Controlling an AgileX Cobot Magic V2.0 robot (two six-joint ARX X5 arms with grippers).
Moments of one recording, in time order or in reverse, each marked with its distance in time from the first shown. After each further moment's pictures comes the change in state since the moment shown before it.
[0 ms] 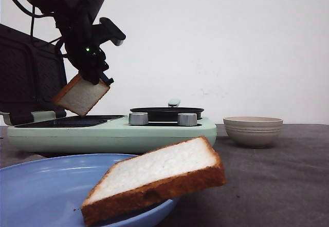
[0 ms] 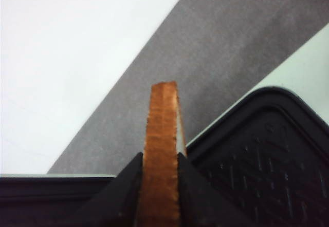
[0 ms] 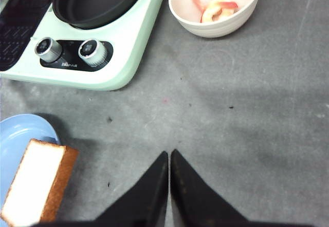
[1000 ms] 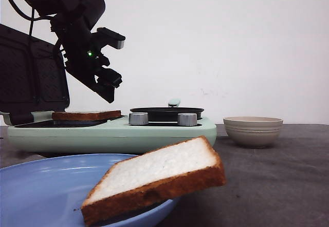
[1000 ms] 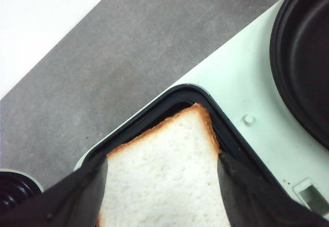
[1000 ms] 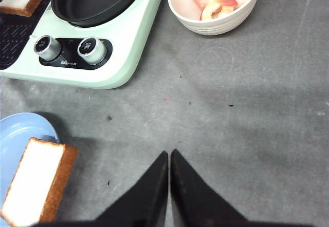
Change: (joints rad) left arm 0.000 0.000 0.000 -0.122 0.206 -0.218; right arm 0.000 0.000 0.000 -0.002 0.000 0.000
